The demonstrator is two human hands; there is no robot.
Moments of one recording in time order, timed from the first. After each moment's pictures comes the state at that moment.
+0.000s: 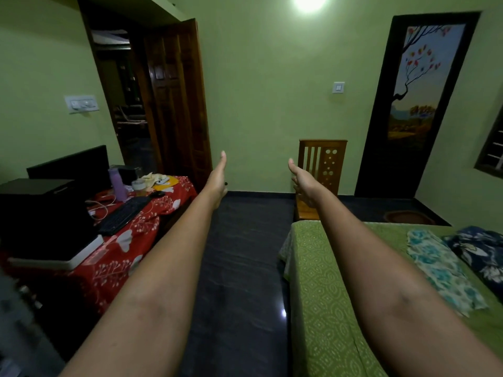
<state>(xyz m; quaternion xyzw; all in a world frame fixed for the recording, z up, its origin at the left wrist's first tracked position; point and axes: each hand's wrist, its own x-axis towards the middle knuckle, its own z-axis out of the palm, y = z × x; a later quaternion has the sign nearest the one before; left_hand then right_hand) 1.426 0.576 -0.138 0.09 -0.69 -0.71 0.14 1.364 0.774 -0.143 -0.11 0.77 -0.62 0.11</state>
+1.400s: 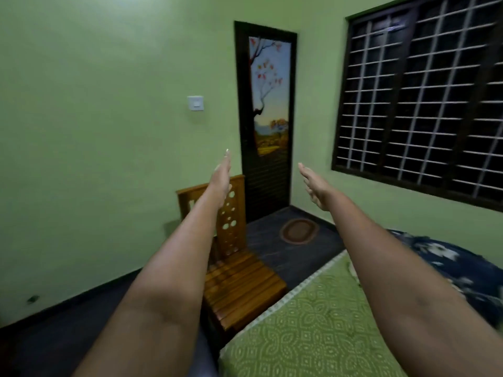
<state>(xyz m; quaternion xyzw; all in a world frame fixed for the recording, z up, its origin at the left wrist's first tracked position) 0.553 0.683 -0.104 -0.18 -0.67 -0.71 -0.10 0.632 0.890 -0.127 0.16 0.74 -0.64 -0.14</state>
